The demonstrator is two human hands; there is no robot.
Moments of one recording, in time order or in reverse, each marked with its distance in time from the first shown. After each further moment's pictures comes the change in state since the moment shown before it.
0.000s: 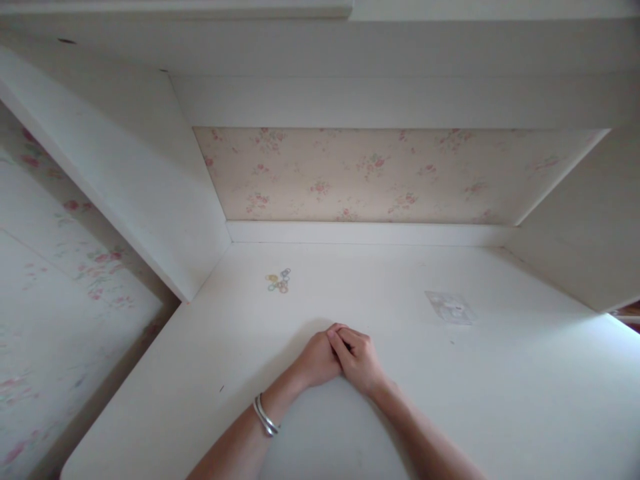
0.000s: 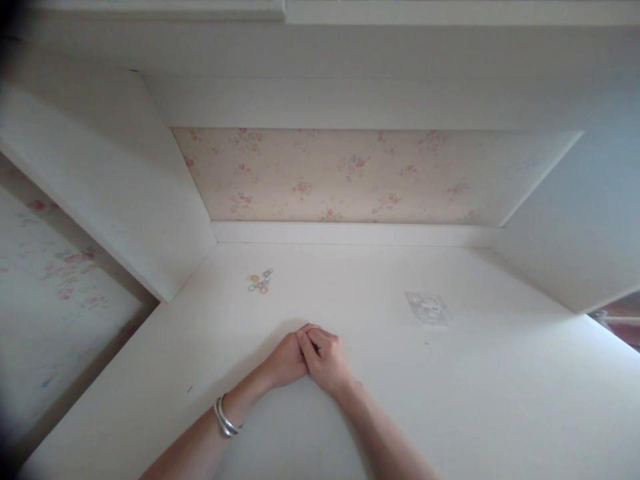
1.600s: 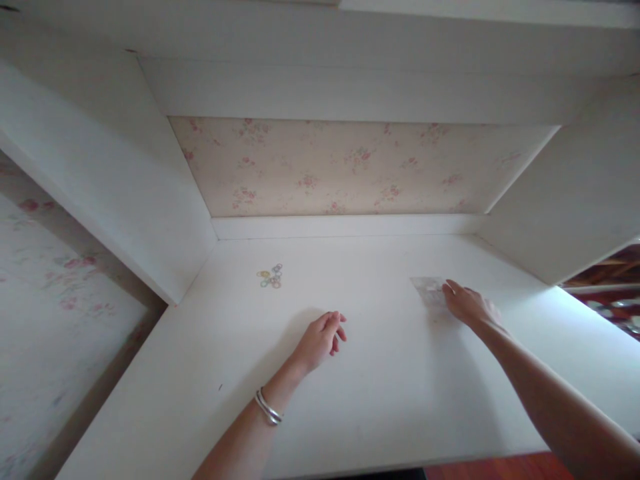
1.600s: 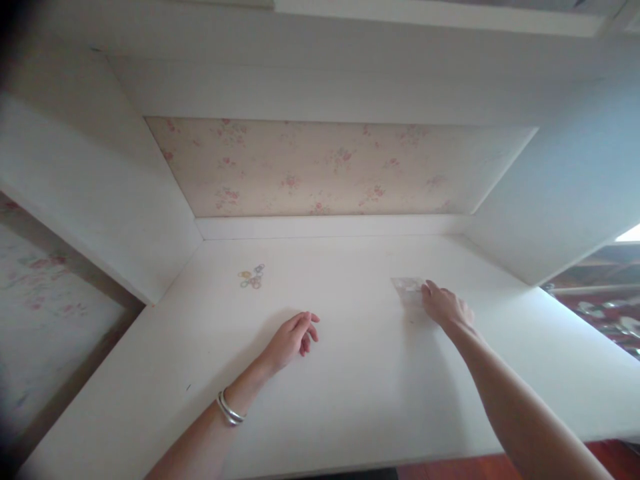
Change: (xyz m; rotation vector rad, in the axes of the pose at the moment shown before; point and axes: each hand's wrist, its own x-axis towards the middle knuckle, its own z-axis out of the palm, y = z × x) left_hand 0.002 -0.009 0.004 -0.386 0.056 -0.321; right_hand 0.000 0.132 -0.248 -1.002 0.133 0.762
